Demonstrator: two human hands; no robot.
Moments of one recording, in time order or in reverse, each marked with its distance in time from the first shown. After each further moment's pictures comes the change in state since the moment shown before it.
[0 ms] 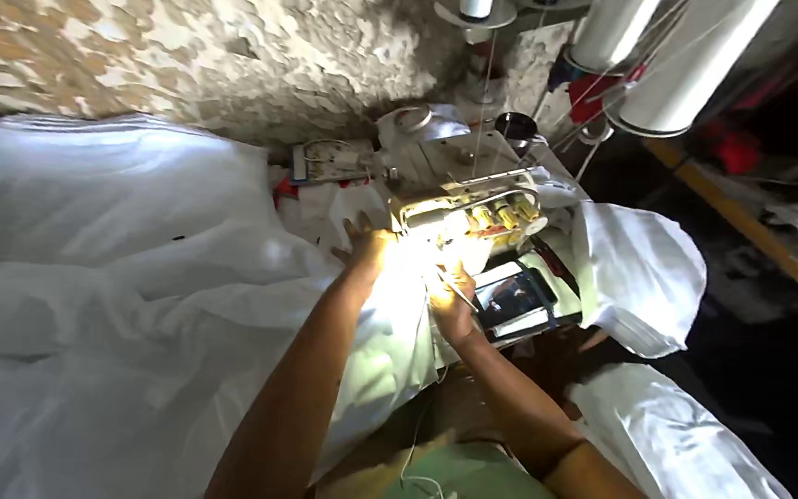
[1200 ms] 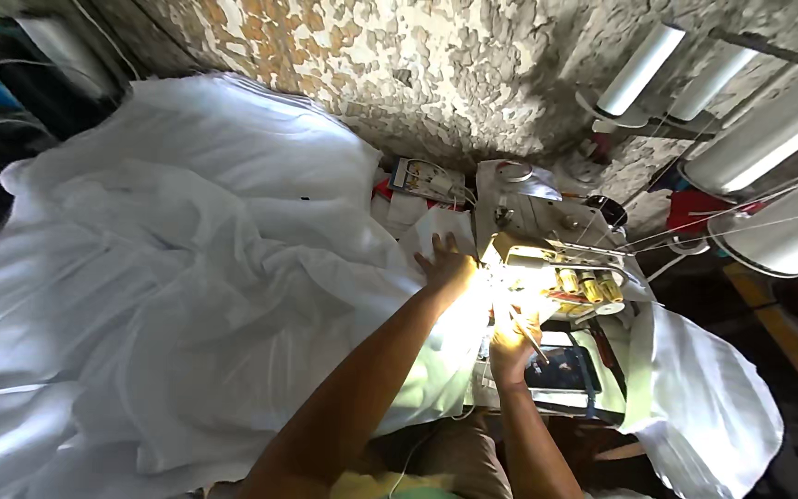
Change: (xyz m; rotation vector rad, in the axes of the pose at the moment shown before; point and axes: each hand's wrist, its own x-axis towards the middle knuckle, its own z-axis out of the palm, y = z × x) left_hand -0.007 0.011 -0.005 0.315 -0.084 0.073; right_hand 0.011 0.003 0.008 0.205 0.117 -0.028
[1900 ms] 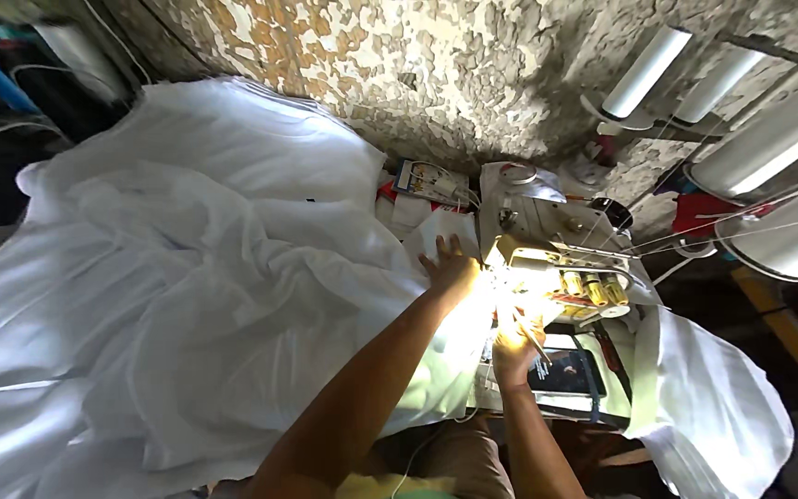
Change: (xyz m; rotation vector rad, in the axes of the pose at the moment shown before) left_hand -0.002 -0.004 0.002 -0.010 0.035 0.035; right_hand -0.001 0.003 0.001 -0.015 0.011 -0.003
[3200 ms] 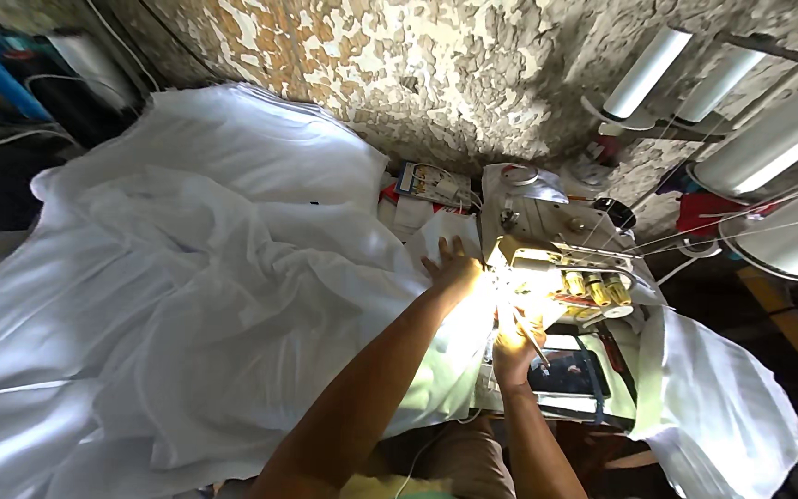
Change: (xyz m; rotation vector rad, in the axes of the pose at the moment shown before) left_hand 0.004 0.001 0.000 0.017 -0.039 -0.027; right_hand -0.001 0.006 0.002 0.039 0.001 -0.053
